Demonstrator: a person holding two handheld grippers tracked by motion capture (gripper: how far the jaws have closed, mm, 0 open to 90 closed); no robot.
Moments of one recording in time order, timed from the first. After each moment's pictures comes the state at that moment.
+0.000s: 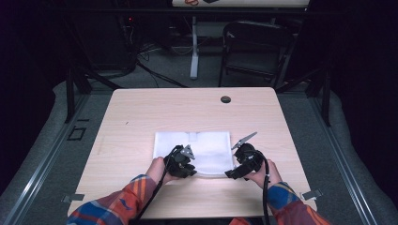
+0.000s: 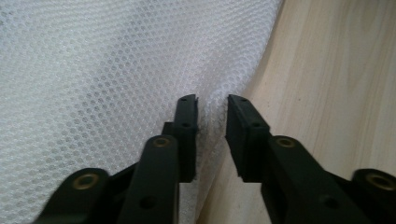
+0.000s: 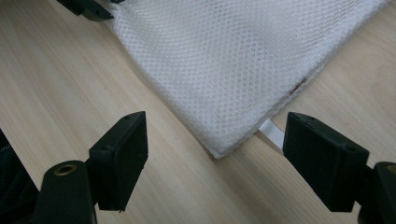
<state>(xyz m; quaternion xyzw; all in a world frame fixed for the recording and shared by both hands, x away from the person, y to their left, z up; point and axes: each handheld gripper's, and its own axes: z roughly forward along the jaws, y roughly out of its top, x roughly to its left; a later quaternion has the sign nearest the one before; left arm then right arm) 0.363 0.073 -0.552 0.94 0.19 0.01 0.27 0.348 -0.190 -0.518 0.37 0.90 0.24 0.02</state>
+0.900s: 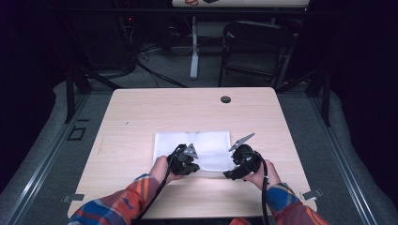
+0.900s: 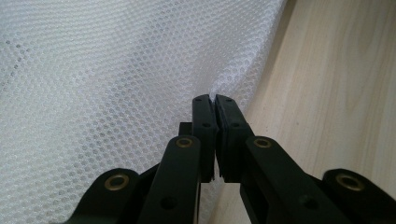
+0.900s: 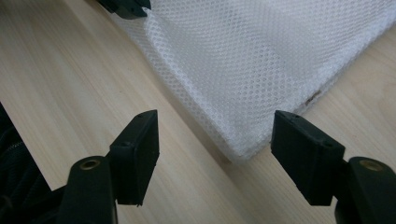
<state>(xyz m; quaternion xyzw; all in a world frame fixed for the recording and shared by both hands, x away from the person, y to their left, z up) 0.361 0.065 -0.545 0.94 0.18 0.03 0.29 0.341 -0.182 -0.511 0.35 0.90 0.25 0.03</state>
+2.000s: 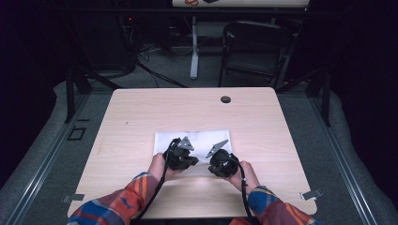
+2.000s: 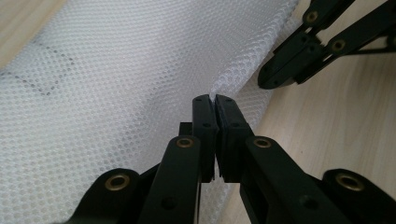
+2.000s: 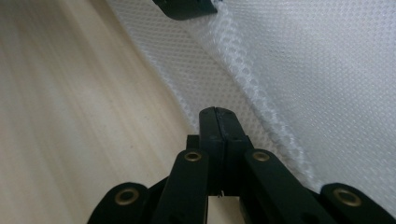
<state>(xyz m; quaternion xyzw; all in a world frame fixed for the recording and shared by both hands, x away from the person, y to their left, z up) 0.367 0.076 -0.530 0.91 0.23 0.05 0.33 0.344 -0.118 -0.537 0.28 0.92 0.25 0.07</state>
